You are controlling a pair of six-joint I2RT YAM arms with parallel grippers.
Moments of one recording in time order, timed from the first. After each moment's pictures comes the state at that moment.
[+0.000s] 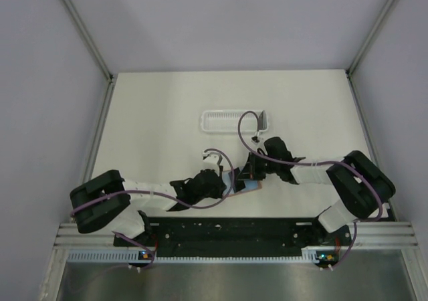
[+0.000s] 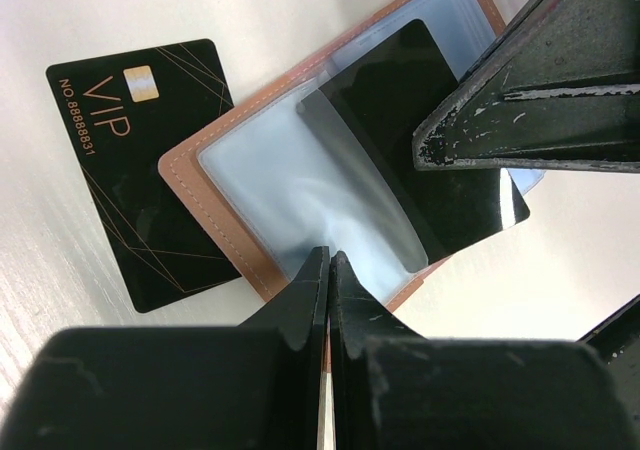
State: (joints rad) left arm -1.09 1.42 0.44 0.30 -0.28 -0.74; right arm 0.61 1.53 0.51 0.28 -0.52 0.71
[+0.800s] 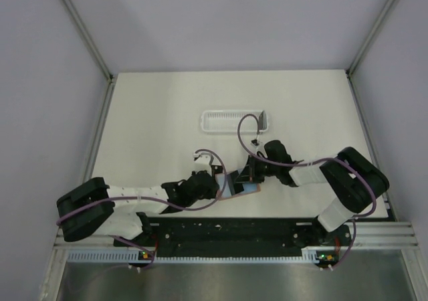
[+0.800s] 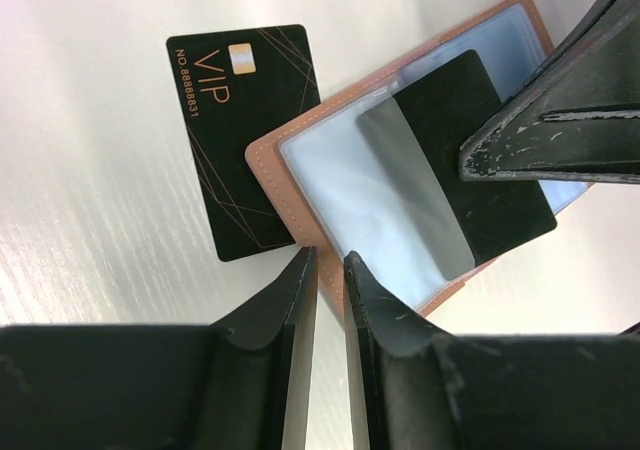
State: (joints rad) left arm -1.09 1.28 0.40 0.18 -0.36 -0.77; right arm 0.61 1.59 0.46 0.42 -0.57 0.77
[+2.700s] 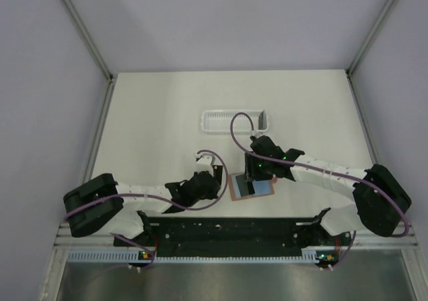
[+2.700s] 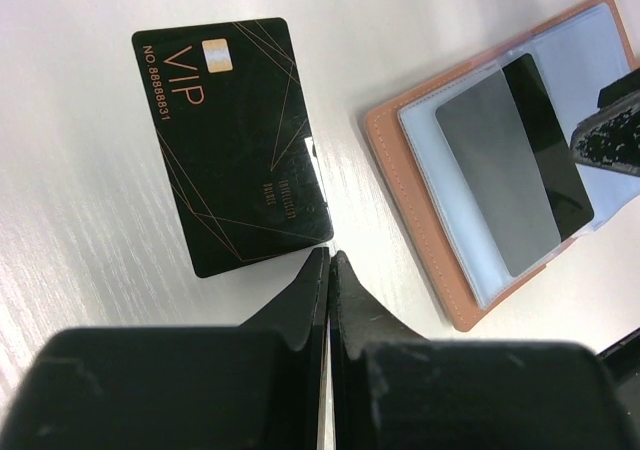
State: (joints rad) left arm -1.09 1.35 0.39 0.26 -0.34 -0.78; right arm 0.79 1.37 0.74 -0.37 -0.01 0.65
